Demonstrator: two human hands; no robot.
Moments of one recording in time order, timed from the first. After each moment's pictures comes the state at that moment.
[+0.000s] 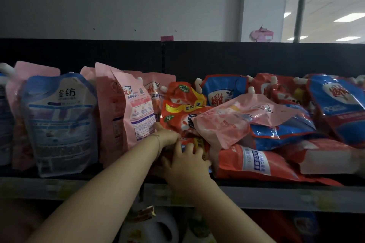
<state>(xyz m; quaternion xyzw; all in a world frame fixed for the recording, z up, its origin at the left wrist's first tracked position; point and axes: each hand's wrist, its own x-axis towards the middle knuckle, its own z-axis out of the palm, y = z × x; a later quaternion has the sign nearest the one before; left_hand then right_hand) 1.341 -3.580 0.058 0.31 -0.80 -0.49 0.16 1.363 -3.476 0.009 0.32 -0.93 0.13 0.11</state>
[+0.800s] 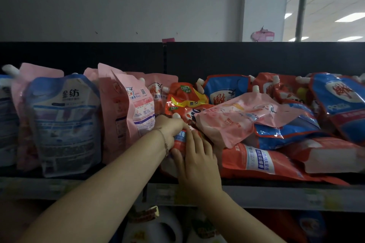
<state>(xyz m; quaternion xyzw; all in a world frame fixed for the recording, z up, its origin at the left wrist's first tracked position) 1.350 -3.567 0.080 0.29 -0.69 -0.62 0.25 1.360 -3.460 -0.009 0.38 -0.83 0.29 0.30</state>
